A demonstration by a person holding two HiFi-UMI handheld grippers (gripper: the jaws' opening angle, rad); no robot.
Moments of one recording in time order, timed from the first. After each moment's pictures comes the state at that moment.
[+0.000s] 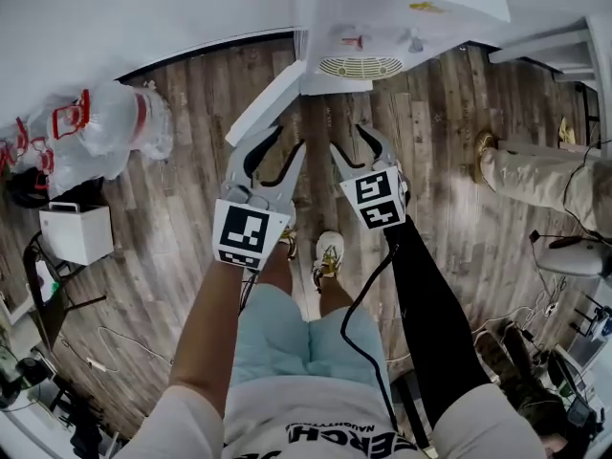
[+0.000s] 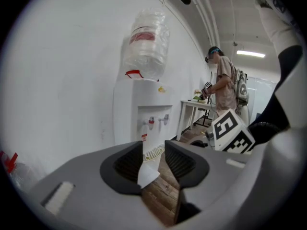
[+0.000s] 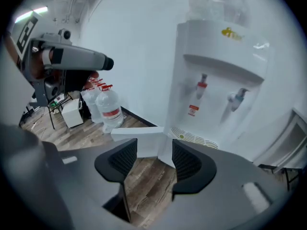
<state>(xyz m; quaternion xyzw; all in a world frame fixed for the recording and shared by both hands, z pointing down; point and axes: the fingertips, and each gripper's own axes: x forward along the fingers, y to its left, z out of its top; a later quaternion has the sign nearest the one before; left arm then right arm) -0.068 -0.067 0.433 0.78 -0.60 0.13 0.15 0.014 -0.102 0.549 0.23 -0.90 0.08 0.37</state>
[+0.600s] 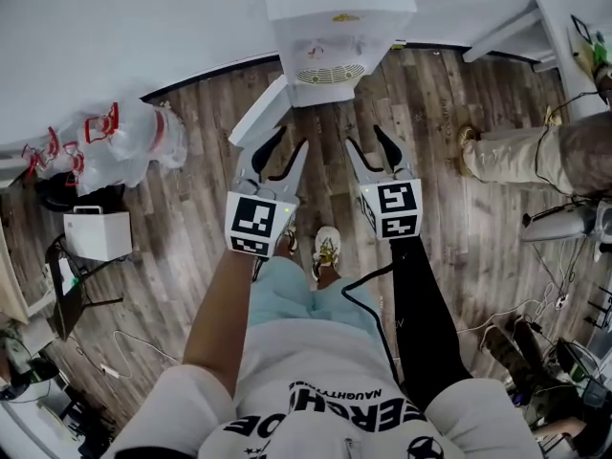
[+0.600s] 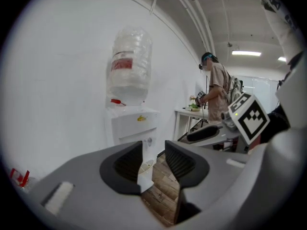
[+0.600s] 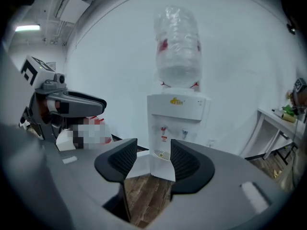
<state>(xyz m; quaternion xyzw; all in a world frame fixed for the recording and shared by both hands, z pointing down) 0.015 -0.033 0.292 0.78 -0.60 0.12 0.12 0.118 -0.084 0.331 0.34 -0.91 0.09 0.24</state>
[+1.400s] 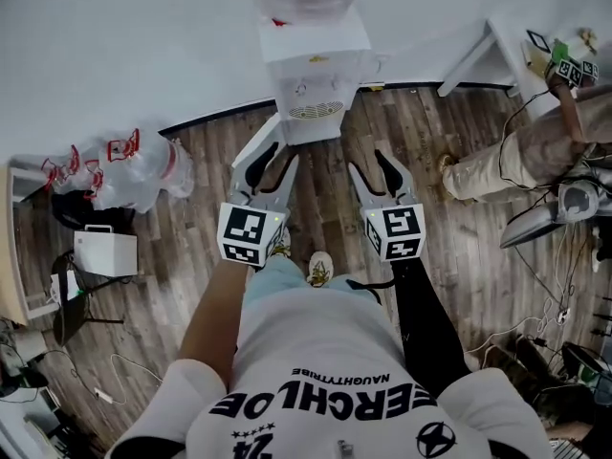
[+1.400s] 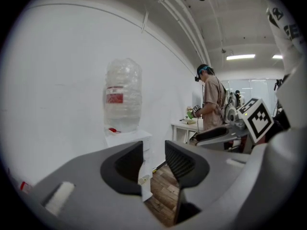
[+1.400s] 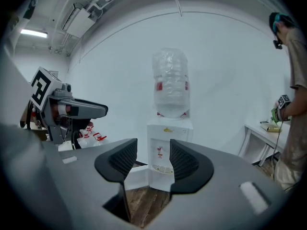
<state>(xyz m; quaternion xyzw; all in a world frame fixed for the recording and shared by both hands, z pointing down) 0.058 0.022 0.159 0.78 -0.62 0.09 0.07 0.194 -0.025 0.187 0.36 -0.92 0.06 0.16</state>
